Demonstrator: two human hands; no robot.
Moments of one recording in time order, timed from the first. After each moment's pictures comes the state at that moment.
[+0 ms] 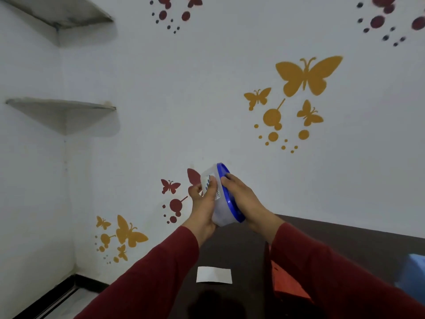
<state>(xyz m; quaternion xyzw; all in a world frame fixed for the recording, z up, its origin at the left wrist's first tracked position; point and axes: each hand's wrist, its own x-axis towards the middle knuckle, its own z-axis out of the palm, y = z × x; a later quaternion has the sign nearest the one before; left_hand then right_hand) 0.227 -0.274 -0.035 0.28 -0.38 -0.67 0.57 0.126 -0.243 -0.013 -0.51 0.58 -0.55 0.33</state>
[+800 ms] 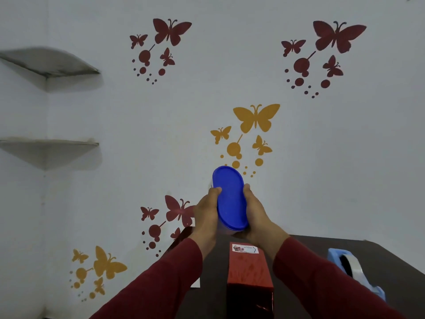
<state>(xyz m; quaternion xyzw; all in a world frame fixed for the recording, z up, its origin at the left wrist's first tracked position) 0.195 -0.122 0.028 0.27 -0.51 -0.61 0.55 0.101 -0.073 0.040 -0.32 0.46 -0.72 0.41</state>
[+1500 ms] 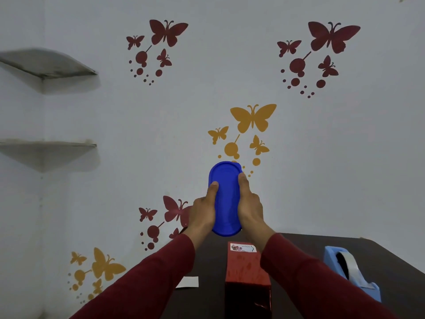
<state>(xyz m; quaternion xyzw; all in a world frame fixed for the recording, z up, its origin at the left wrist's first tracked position) 0.203 -0.128 0.036 0.33 -0.64 -0.47 0.51 0.109 -0.074 0.053 -0.37 0.60 -0.69 0.19</state>
